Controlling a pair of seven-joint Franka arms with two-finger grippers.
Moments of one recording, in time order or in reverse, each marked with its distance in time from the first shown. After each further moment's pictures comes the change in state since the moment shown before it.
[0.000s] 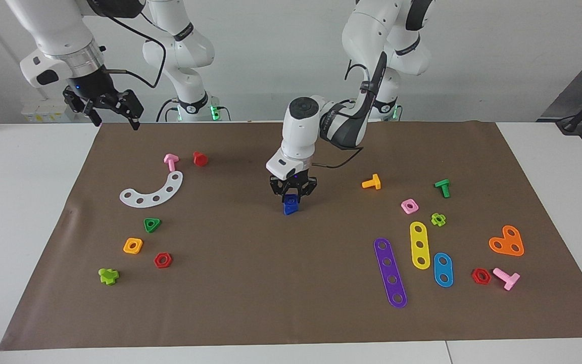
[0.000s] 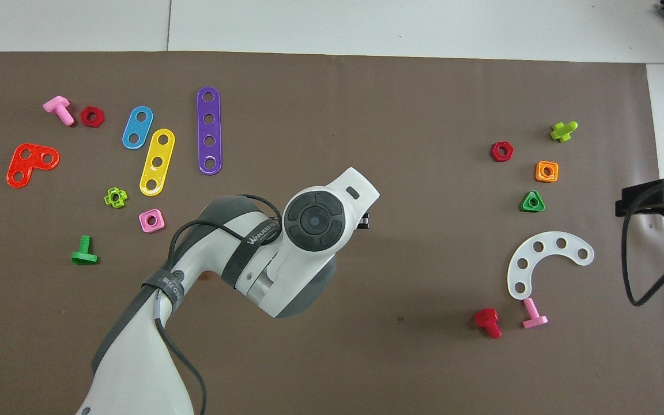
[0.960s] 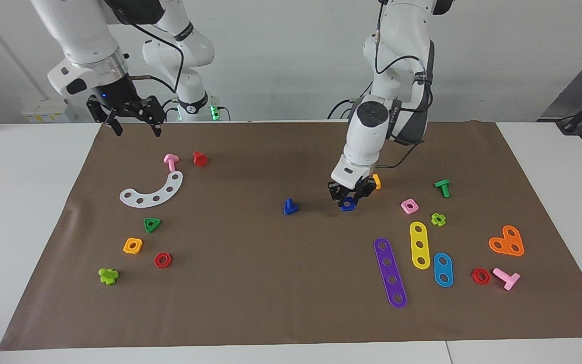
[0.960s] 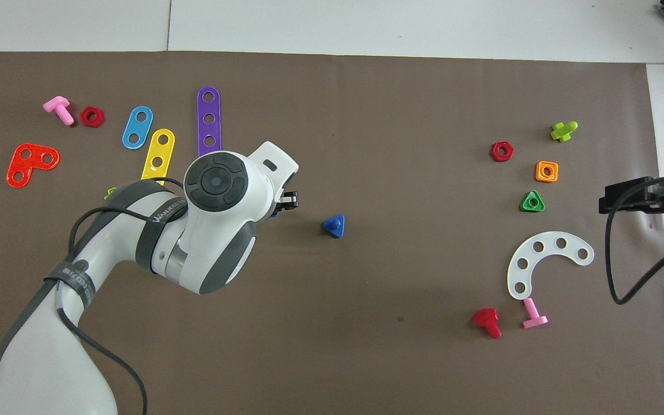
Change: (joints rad) left arm 0.262 -0.119 0.021 -0.219 0.004 0.029 0.181; right arm 0.133 0.029 0.009 -0.046 0.033 0.137 0.067
